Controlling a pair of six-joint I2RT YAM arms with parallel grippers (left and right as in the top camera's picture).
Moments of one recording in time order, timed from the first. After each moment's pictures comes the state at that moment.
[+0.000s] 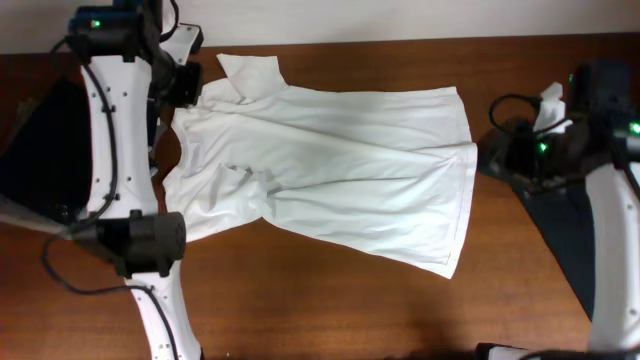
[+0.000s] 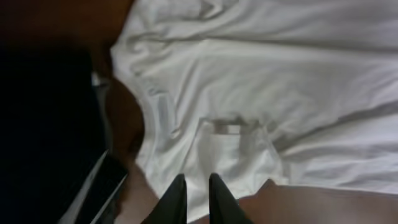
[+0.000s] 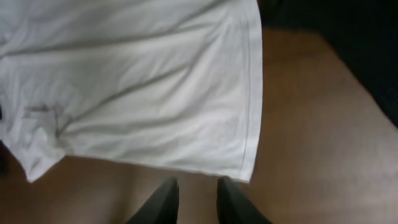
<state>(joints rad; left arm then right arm) 0.00 2.25 2.68 -1.68 0.08 0.21 -0.18 1.47 1.63 -1.41 -0.26 0.24</state>
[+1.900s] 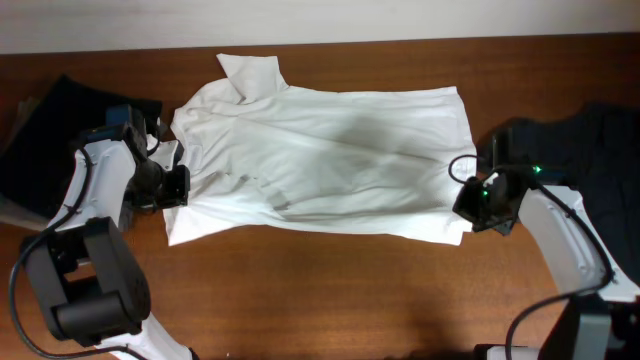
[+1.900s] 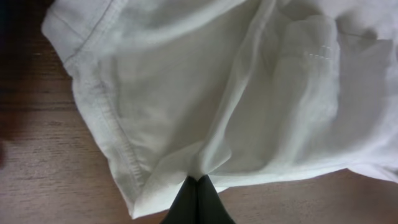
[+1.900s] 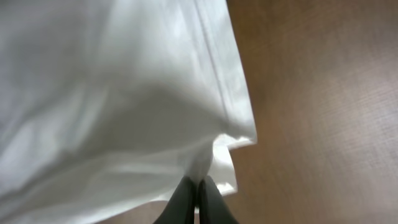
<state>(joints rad) 0.20 1.90 1.39 -1.07 0.18 0.14 -0.10 1.52 1.01 -0.86 -0.12 0.47</state>
